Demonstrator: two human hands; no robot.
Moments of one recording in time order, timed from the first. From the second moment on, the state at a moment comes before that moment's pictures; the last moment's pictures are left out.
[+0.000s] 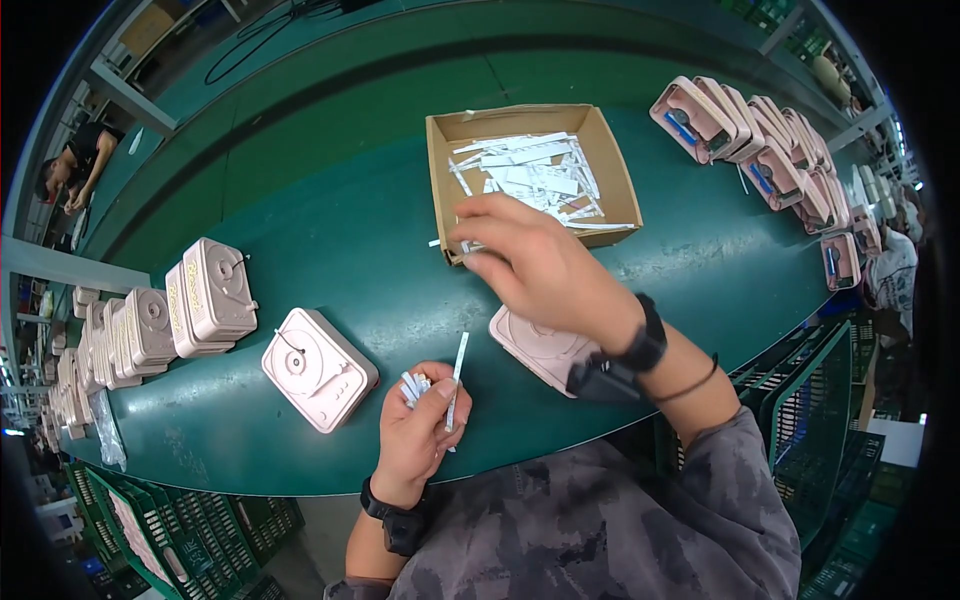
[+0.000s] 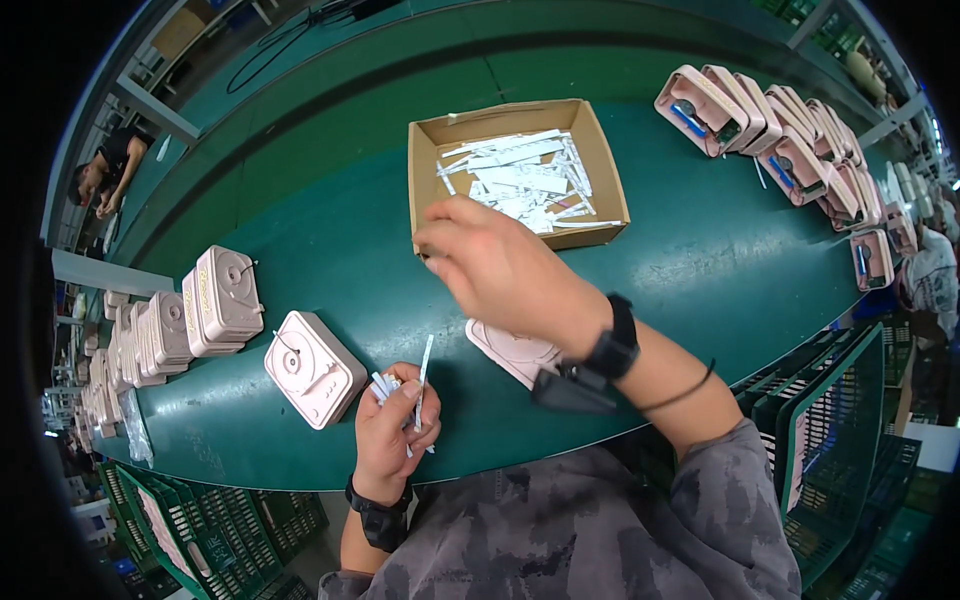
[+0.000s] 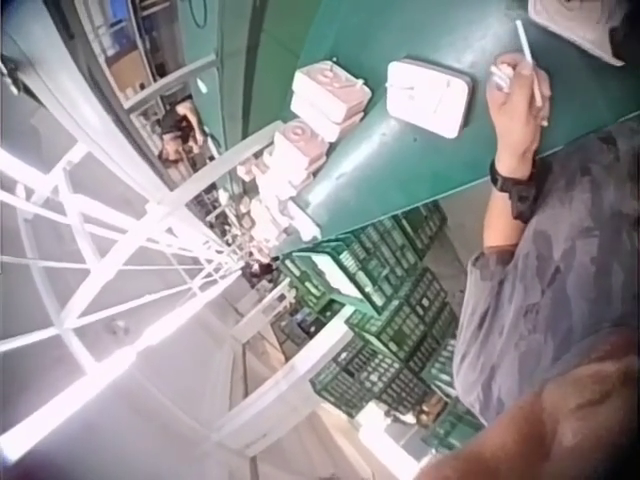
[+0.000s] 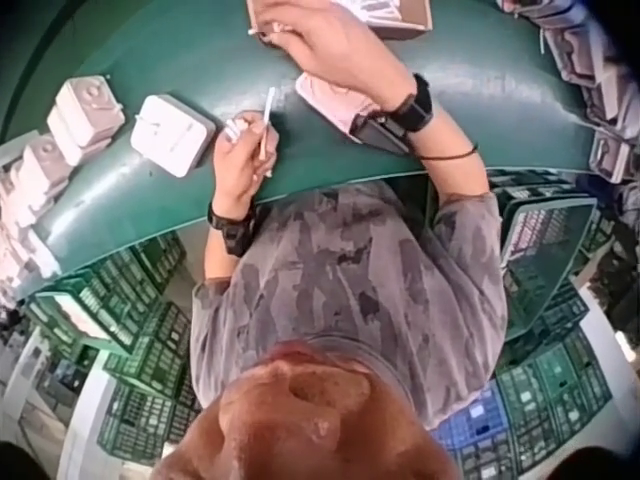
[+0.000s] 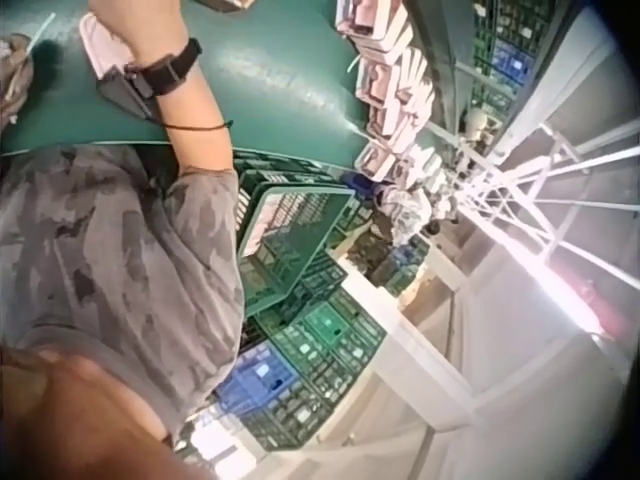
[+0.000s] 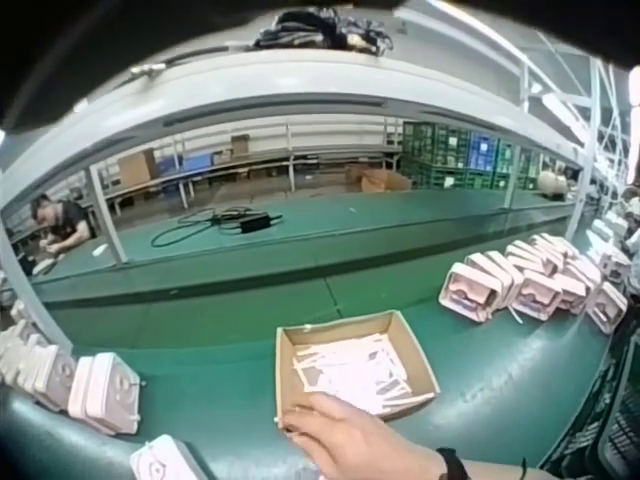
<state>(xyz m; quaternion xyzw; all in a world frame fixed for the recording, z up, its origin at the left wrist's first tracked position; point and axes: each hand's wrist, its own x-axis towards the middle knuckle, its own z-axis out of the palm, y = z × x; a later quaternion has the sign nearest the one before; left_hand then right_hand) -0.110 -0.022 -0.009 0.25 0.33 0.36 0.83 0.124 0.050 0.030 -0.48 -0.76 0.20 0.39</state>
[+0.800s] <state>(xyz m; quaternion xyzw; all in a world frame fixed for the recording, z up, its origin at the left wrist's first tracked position) -0.055 -0.039 0.006 0.34 0.42 0.40 0.74 0.125 -0.088 0.027 -0.51 -0.75 0.12 0.40</state>
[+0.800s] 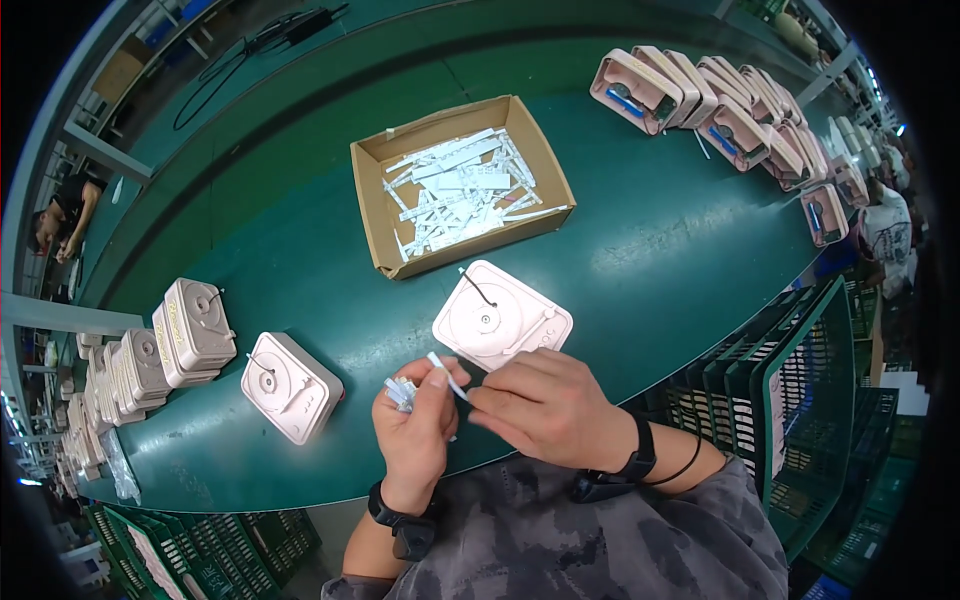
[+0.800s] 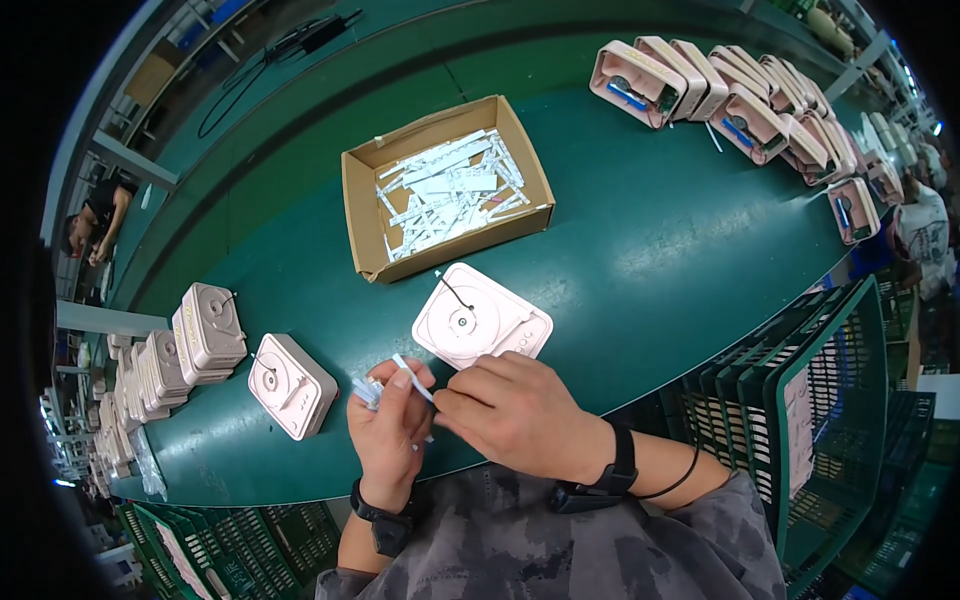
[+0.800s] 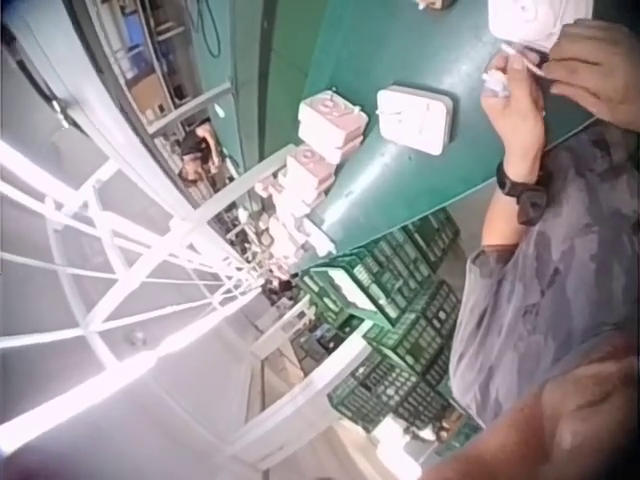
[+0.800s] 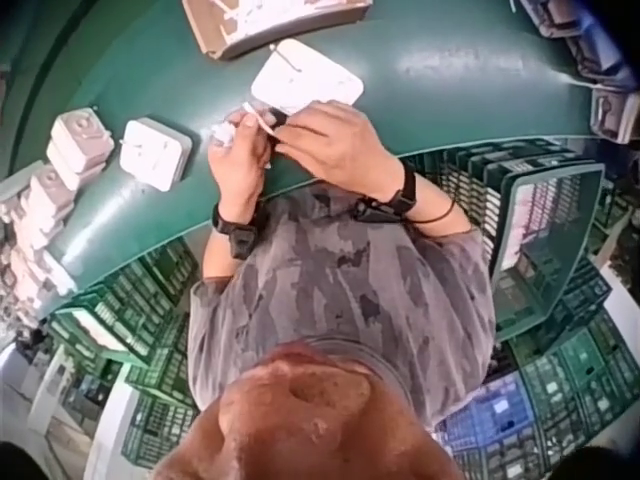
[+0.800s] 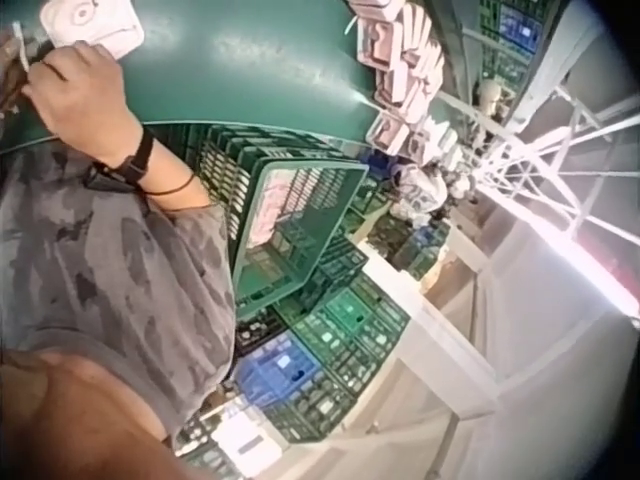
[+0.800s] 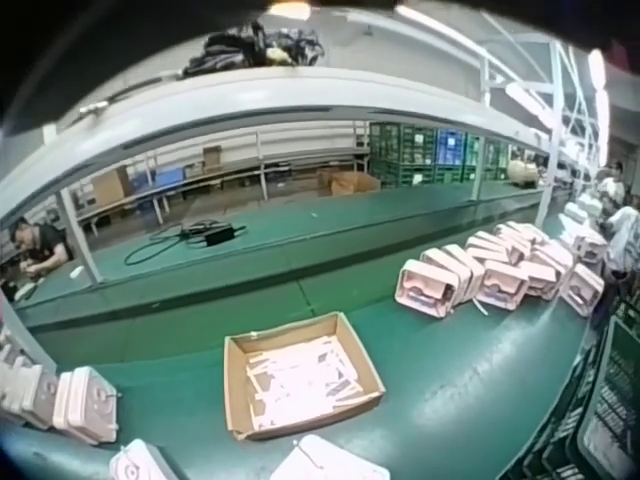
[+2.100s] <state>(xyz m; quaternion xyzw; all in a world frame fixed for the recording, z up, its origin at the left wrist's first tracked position) -0.041 -0.010 -0.014 0.67 0.45 0.31 0.50 0.149 -0.045 0.002 -0.56 -0.73 0.20 0.35</state>
